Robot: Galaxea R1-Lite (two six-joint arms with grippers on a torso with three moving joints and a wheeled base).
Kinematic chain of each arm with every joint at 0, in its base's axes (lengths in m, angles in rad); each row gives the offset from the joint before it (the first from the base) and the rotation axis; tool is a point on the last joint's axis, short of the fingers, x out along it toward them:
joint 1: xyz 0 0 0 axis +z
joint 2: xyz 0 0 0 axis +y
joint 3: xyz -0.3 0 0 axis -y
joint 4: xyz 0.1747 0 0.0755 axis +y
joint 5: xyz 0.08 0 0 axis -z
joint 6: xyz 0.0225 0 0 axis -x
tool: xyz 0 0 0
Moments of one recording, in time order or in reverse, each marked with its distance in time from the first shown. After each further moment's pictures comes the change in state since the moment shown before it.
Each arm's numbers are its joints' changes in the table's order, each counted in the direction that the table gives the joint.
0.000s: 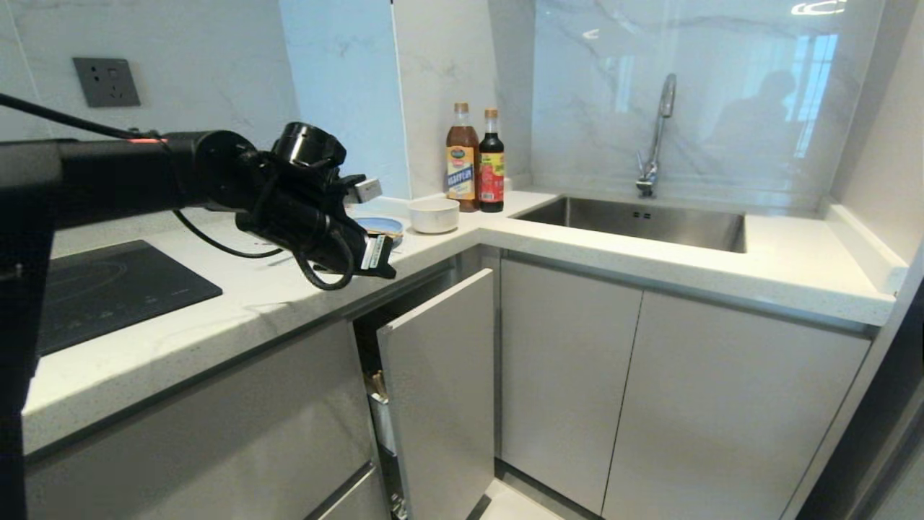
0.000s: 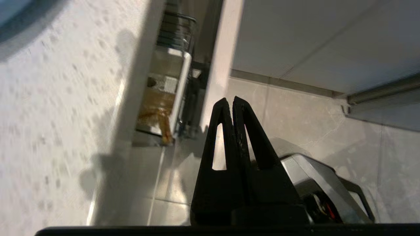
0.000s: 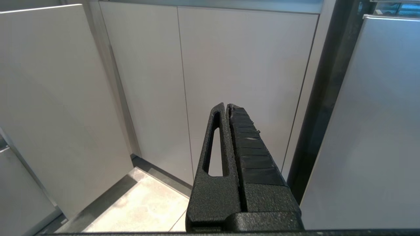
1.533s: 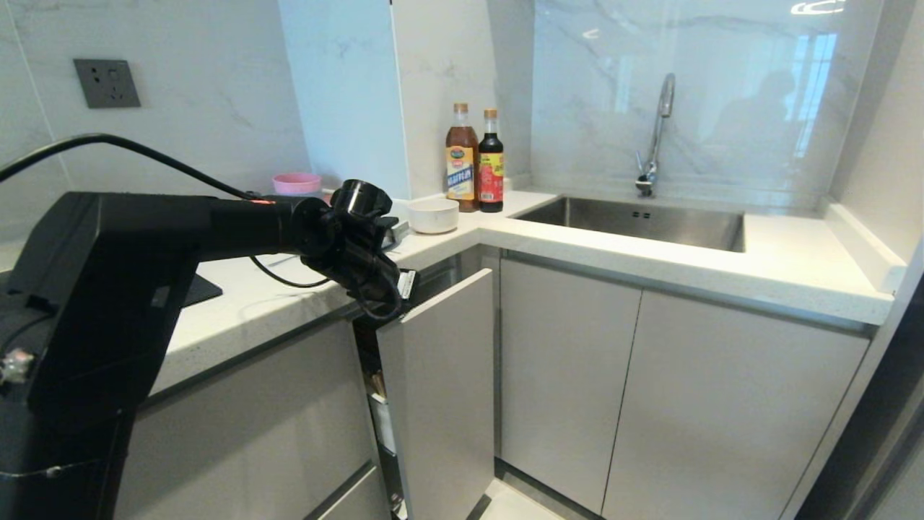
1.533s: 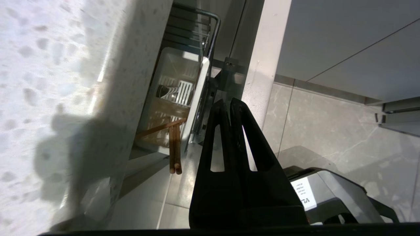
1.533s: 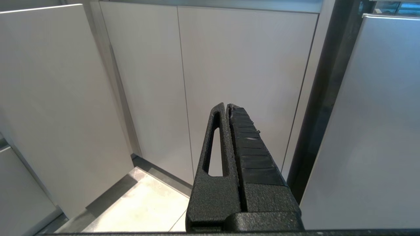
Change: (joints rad) left arm -0.007 0.191 0.009 -0.133 -0.137 0.006; right arm 0.000 0.000 0.000 0.000 0.000 0.000
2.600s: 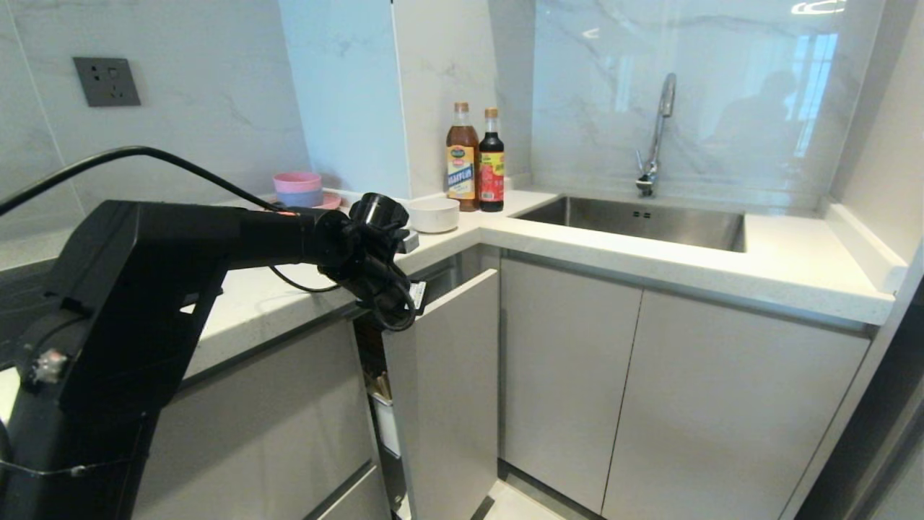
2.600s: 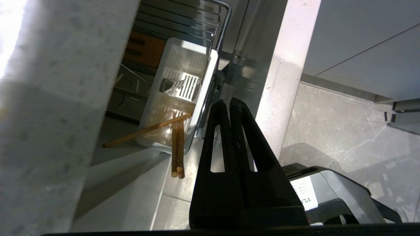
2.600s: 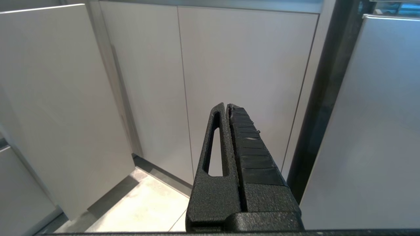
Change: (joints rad) left arm -0.060 0.027 0.000 0.000 -0.036 0.043; right arm 0.000 0.000 0.000 0.000 0.000 0.000
